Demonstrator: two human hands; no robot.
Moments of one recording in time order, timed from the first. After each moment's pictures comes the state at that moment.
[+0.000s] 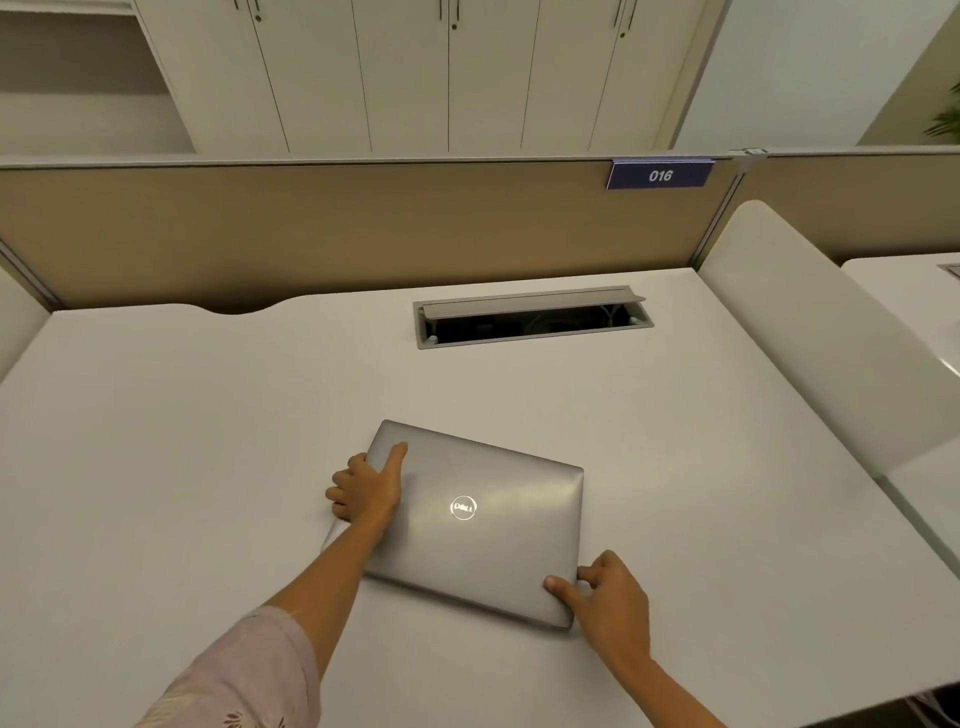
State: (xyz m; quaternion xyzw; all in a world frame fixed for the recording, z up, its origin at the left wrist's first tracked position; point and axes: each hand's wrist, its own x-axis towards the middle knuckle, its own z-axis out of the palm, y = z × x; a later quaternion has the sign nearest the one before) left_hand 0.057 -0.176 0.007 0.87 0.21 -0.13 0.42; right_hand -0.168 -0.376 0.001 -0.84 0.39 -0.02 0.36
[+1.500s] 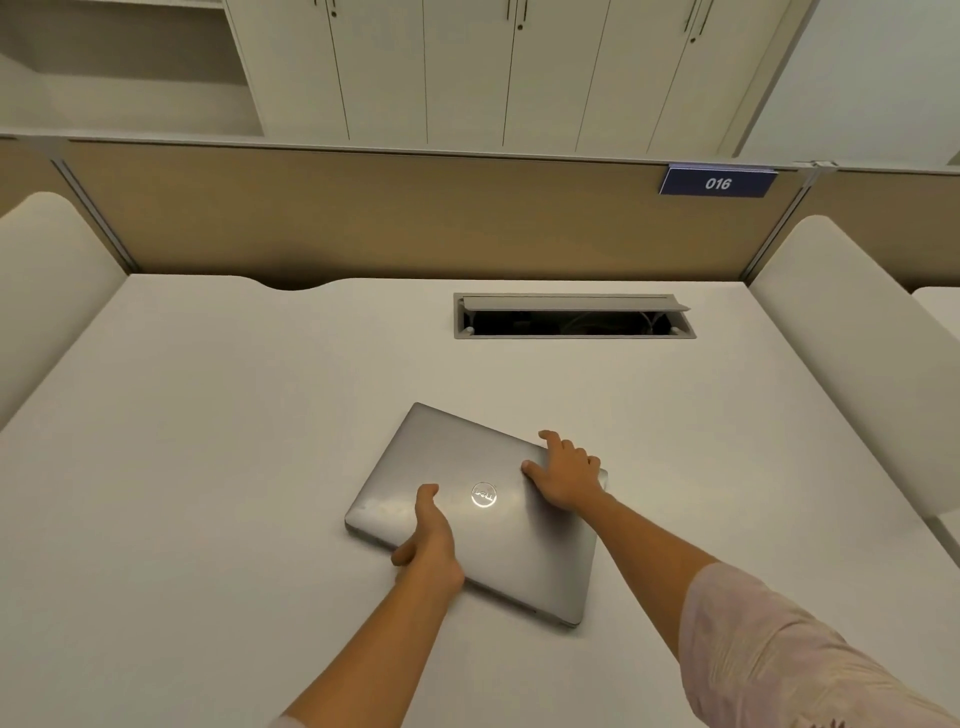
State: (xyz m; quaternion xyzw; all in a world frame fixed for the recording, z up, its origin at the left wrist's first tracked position) left_hand -0.049 -0.202 0.052 0.47 0.54 -0.22 0.66; right_hand -0.011 -0.394 0.015 -0.95 0.19 0.14 0.20
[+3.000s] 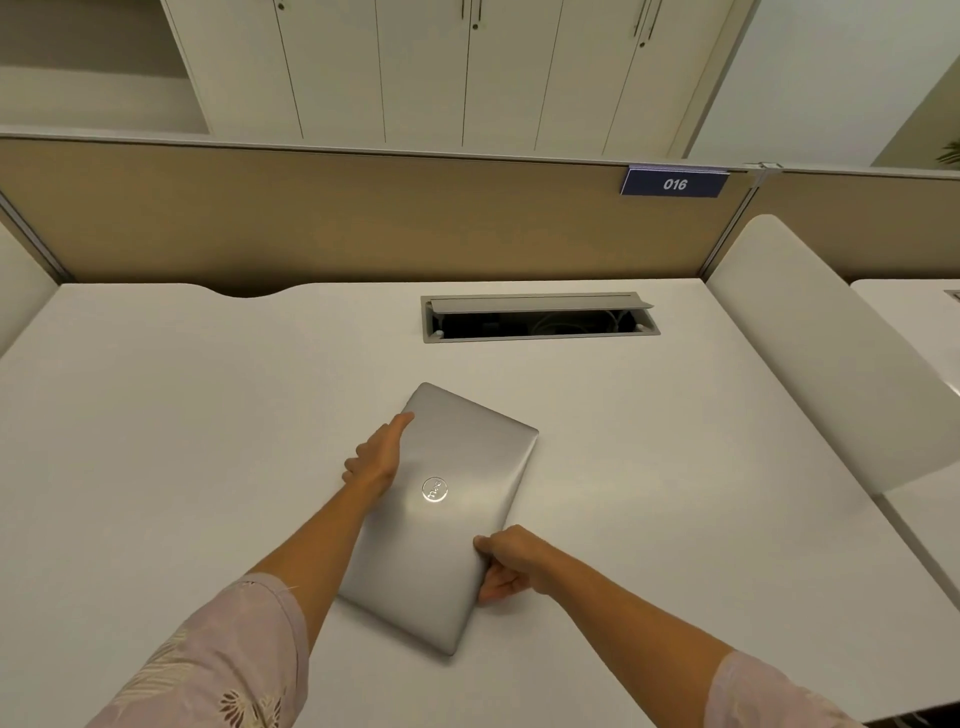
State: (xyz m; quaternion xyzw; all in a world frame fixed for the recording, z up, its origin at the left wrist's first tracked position) left_hand 0.061 -0.178 0.055 0.80 0.18 -0.27 0.50; right_hand -0.072 -0.327 0.031 -0.67 0.37 0.33 0.55
